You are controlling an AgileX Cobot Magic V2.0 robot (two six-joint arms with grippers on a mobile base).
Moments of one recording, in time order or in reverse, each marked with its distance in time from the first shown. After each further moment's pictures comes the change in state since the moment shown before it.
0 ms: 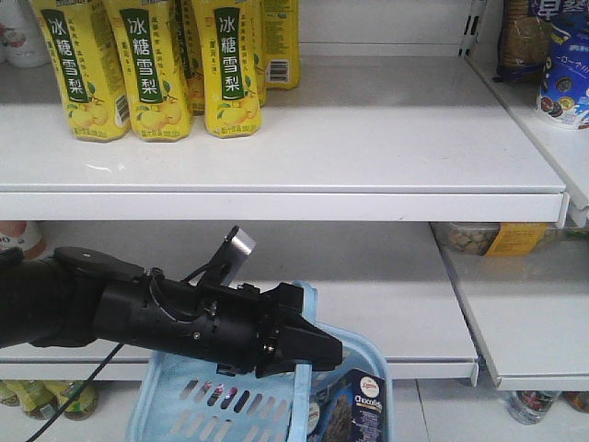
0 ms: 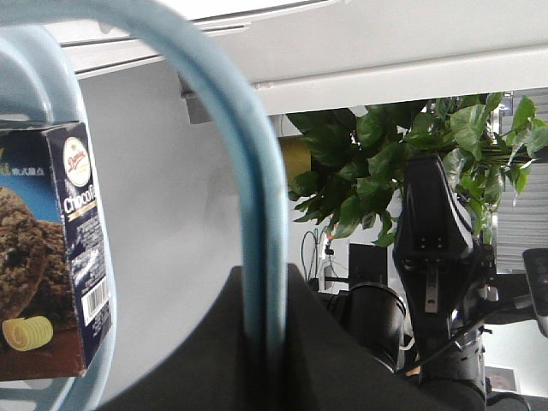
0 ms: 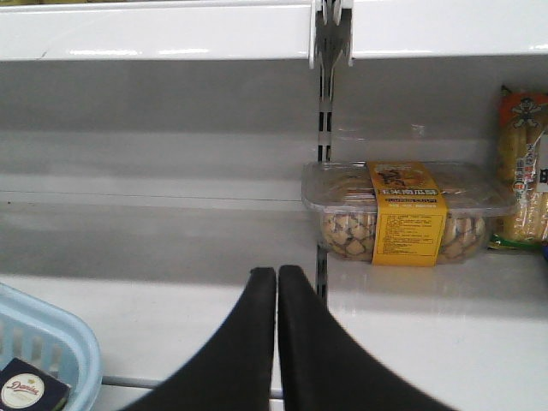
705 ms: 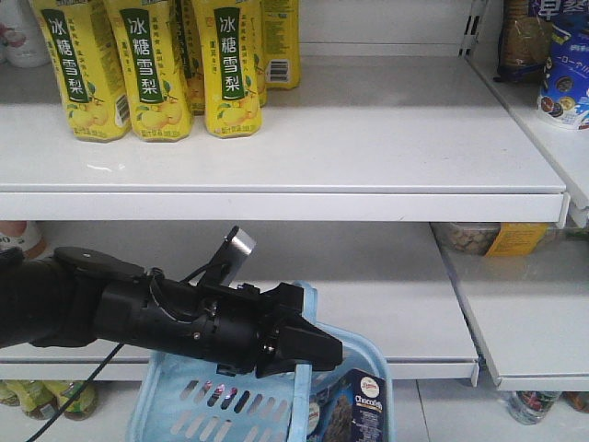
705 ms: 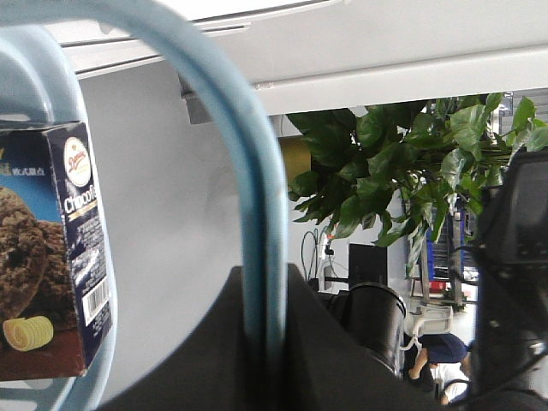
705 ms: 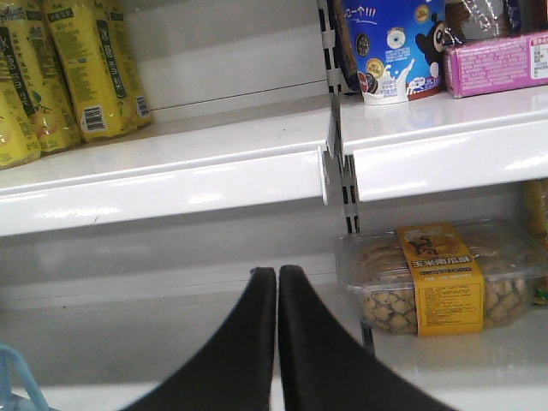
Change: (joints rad) left arm 0.000 0.000 0.000 0.000 0.000 0.000; right arm 0.000 0.142 -0.187 0.086 -0.046 0.073
